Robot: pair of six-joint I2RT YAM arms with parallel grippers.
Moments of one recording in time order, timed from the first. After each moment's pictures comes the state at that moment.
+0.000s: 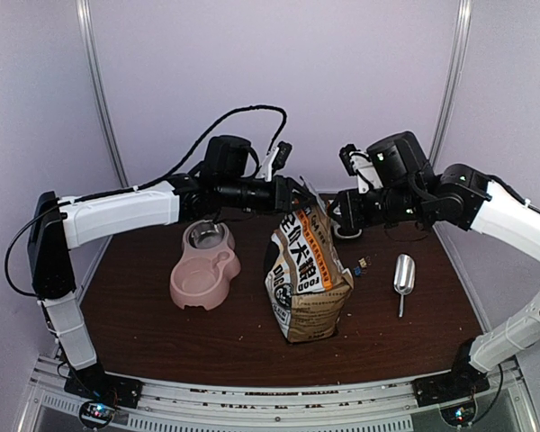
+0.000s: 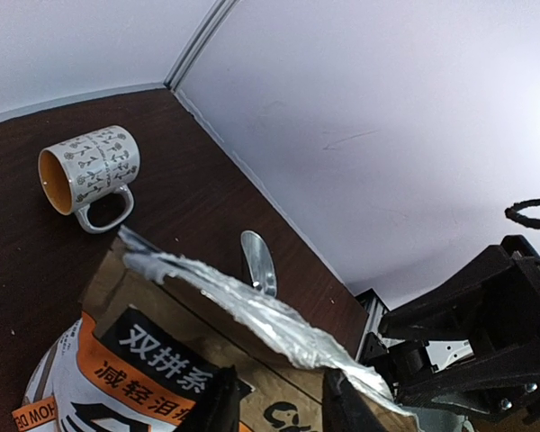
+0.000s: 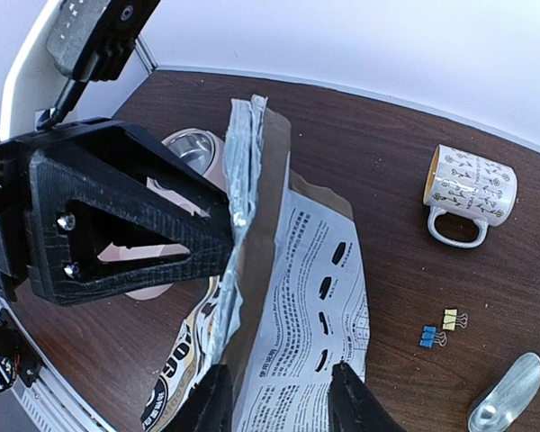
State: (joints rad) left arm -0.85 1.83 1.58 -0.05 0.44 -0.58; right arm 0.89 1.34 1.41 -0.71 0.24 0.41
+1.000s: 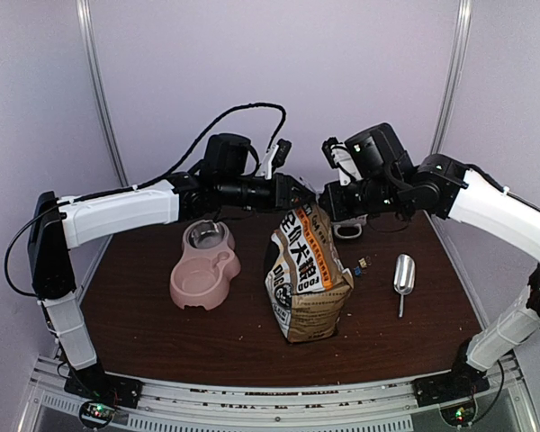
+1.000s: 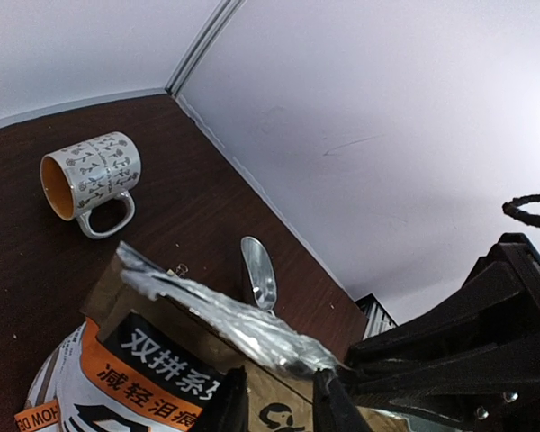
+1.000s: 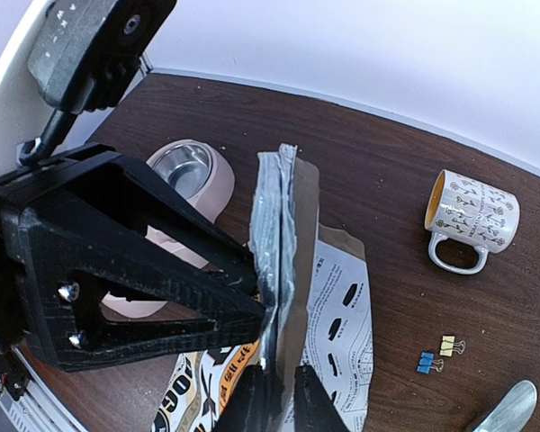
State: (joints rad) left arm -0.85 1.83 1.59 -0.05 0.44 -0.58; right arm 0.89 1.47 1.53 -0.70 0.28 0.37
